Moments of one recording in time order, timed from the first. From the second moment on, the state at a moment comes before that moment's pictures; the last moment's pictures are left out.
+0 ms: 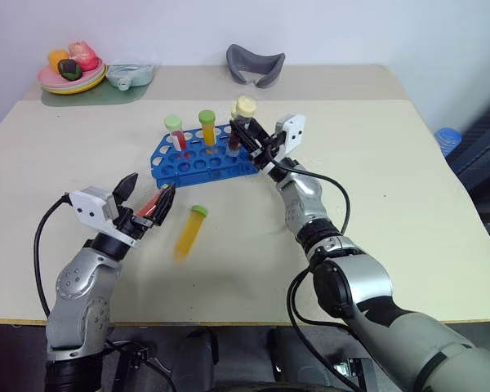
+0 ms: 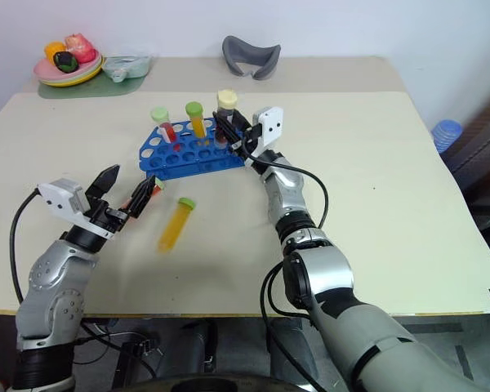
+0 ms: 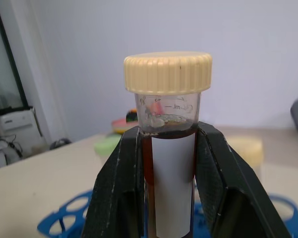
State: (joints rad) left arm 0.02 0.33 0.26 -0.34 -0.51 0.14 -0.45; right arm -1.02 0.05 -0.20 1.16 0.30 -0.52 0.77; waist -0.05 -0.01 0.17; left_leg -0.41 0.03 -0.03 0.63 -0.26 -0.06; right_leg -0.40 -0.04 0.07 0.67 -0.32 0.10
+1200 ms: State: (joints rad) left arm 0.03 0.34 0.25 -0.37 -0.51 0.14 -0.45; right arm -1.03 0.02 -0.24 1.25 0.23 -0.57 0.71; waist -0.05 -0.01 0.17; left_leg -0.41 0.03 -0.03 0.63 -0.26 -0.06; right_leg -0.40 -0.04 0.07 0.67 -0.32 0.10
